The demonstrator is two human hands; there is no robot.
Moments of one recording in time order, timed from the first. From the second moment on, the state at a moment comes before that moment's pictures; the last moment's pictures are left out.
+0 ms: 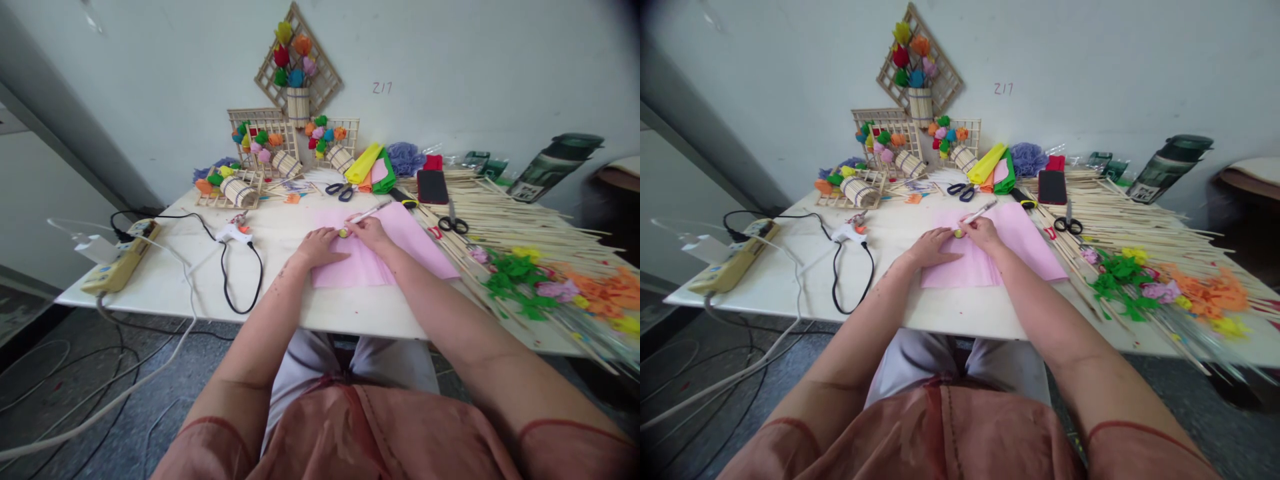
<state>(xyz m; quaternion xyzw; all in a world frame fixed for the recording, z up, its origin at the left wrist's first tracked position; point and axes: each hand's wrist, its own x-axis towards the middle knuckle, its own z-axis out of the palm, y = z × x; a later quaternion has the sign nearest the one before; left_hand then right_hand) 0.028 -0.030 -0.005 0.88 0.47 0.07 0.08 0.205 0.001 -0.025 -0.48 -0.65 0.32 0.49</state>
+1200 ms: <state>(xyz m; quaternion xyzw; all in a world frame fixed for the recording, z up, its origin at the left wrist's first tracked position) 0.028 -0.039 0.000 0.83 0.55 0.04 0.07 0.228 -0.003 -0.015 -0.55 -0.72 0.03 0.43</state>
